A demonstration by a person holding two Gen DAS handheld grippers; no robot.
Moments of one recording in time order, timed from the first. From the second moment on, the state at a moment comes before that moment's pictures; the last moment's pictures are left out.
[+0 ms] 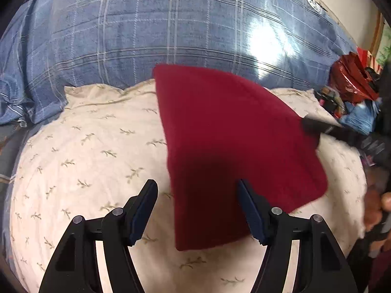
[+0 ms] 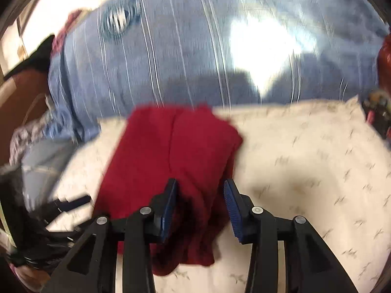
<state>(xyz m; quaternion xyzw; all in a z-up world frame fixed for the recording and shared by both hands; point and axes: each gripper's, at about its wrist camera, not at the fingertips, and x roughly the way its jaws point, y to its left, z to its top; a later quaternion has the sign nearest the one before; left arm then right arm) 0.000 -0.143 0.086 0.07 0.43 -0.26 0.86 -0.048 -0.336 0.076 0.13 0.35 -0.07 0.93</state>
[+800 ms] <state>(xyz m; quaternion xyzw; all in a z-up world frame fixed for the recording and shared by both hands) 0.011 -0.157 0.062 0.07 0.44 -0.23 0.87 -0.025 -0.303 0.036 0.04 0.41 -0.08 0.91</state>
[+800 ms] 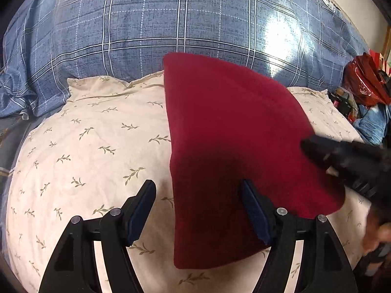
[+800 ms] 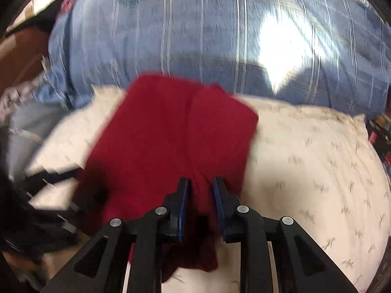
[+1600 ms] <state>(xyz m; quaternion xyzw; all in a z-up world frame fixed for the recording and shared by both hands) 0.003 -0.139 0.087 0.05 0.43 -0.22 0.87 -0.055 -0.326 0.061 0.16 0.35 -0.06 0.92</state>
